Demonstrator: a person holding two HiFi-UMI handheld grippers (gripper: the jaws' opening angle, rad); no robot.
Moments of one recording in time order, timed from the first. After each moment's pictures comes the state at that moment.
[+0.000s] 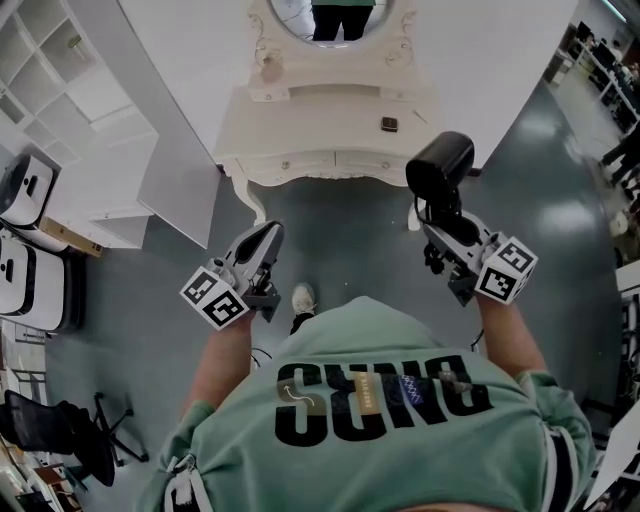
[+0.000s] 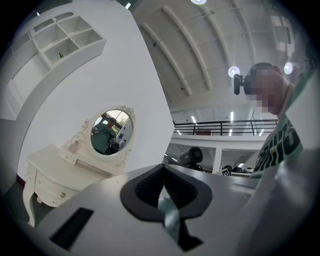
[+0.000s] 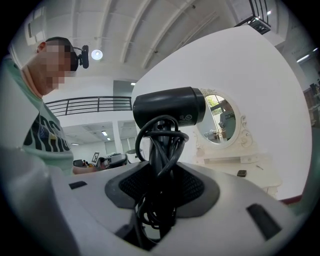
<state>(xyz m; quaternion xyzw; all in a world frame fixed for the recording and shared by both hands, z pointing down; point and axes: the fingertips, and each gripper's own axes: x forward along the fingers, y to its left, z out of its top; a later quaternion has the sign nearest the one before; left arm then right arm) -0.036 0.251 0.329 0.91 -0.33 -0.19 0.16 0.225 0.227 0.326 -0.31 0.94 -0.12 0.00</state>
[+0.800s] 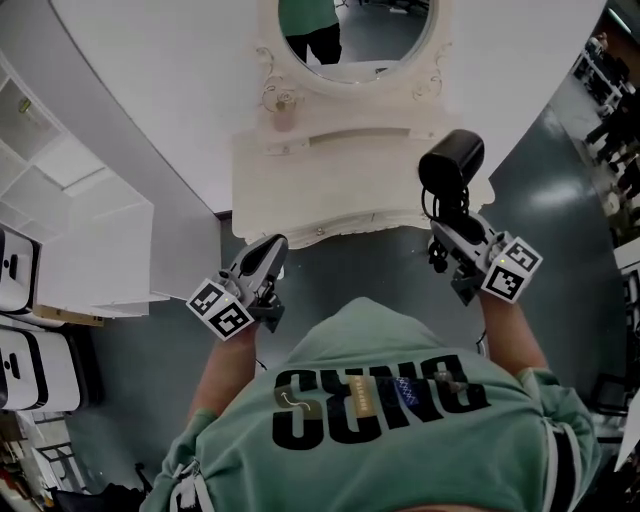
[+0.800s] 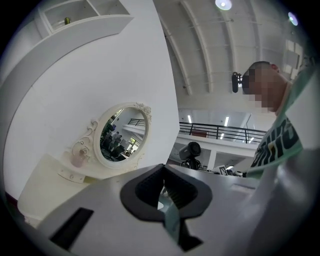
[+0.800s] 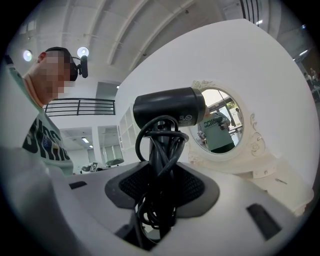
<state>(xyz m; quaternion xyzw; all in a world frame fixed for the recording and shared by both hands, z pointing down) -0.214 -0.035 0.337 0.93 -0.26 -0.17 0.19 0.056 -0.035 0.306 -0.38 0.91 -0.13 0.04</state>
